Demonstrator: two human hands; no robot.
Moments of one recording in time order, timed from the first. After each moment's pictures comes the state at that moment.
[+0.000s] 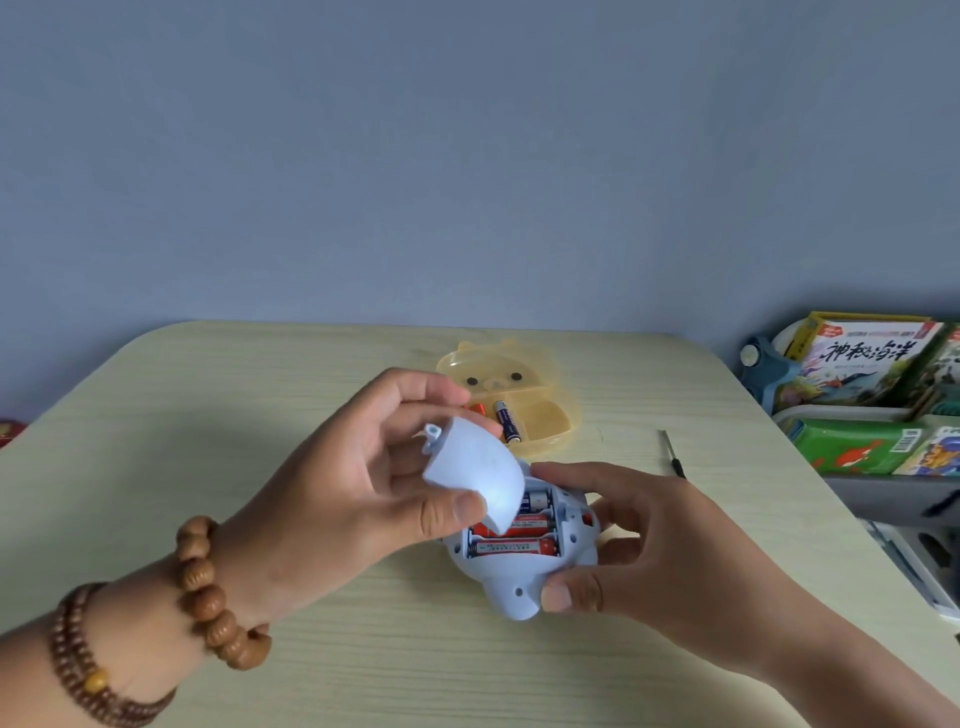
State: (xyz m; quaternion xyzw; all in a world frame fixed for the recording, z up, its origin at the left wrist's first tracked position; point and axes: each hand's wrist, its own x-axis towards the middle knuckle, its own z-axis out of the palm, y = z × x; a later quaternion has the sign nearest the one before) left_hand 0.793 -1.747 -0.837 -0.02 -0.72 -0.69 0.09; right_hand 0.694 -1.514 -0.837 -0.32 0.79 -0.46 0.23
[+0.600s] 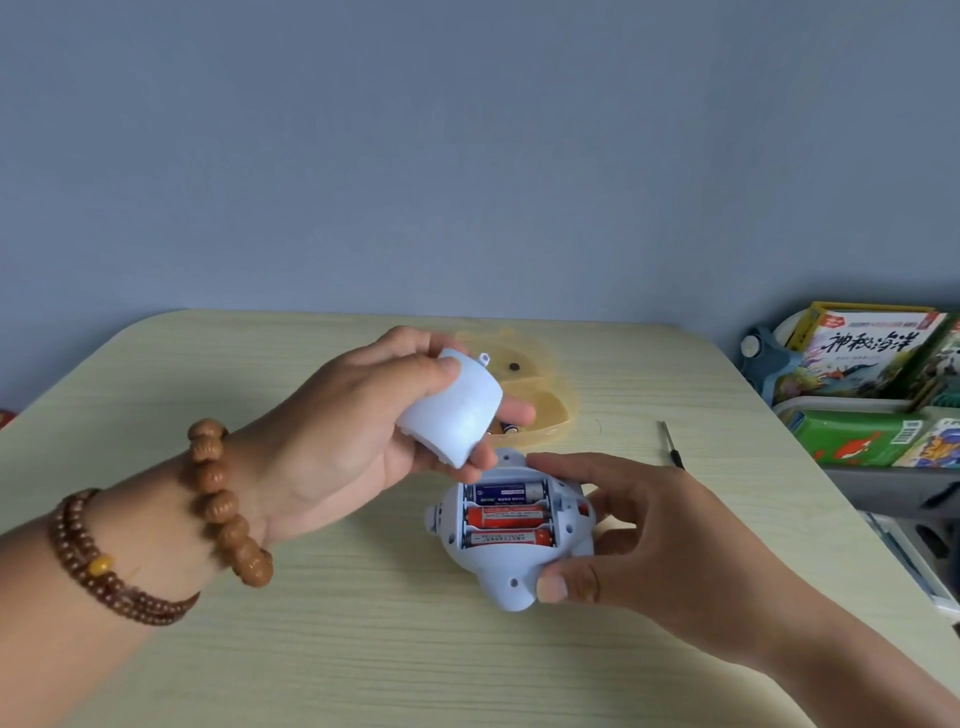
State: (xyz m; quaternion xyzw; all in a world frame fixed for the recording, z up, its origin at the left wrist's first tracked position) left_hand 0.768 -1.739 -0.802 0.04 -0.63 -0.78 0.02; right_hand 0.693 -1.515 -0.838 -0.33 0.79 -0.46 0.24
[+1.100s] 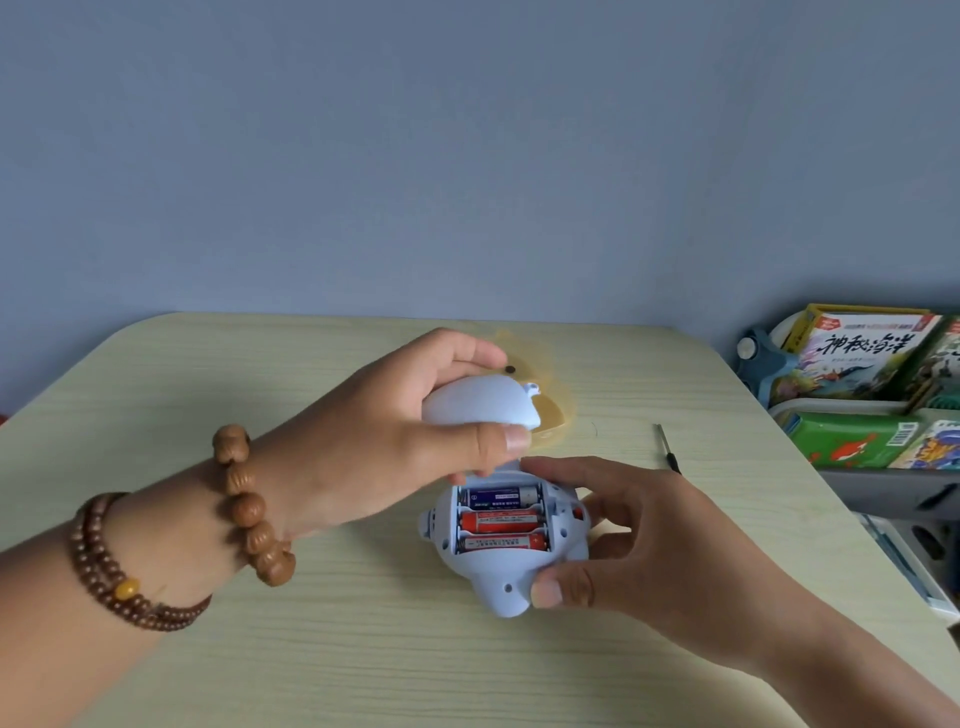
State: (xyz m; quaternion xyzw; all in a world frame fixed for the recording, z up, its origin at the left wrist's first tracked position) left_hand 0.762 -1.737 -0.802 0.03 -0.84 -0.55 0.03; right_hand 0.693 -1.515 -0.836 -0.34 0.79 -0.46 0.24
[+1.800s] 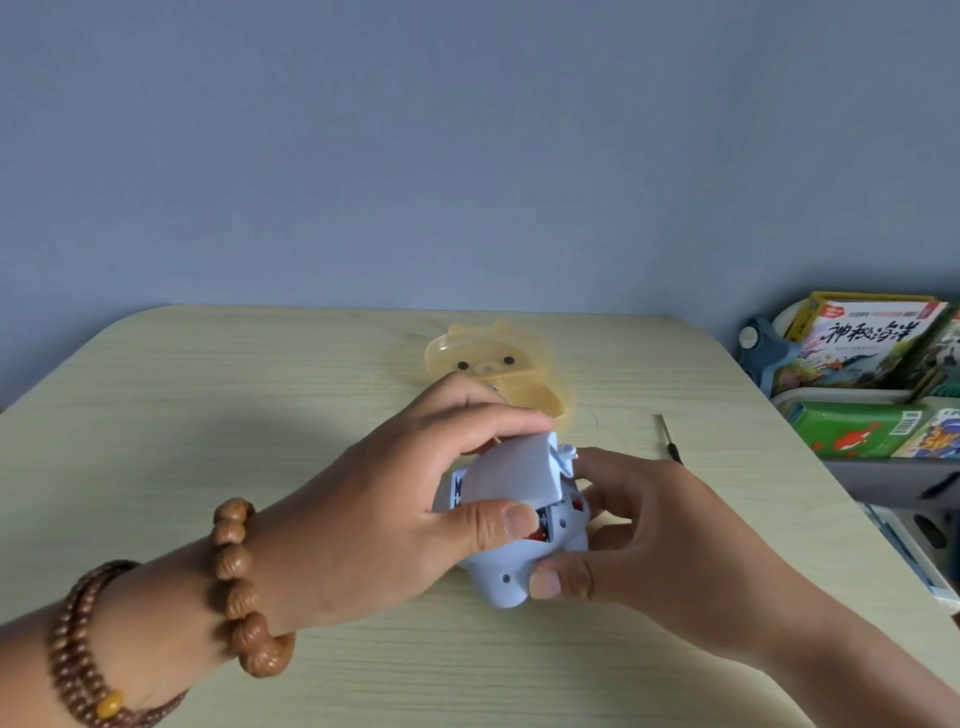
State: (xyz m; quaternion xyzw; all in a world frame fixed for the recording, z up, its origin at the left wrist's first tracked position) left_hand 0.780 -1.720 -0.827 -0.09 -0.90 -0.41 0.09; right_hand 0.696 -1.516 -0.830 -0.33 0.78 -0.46 0.25
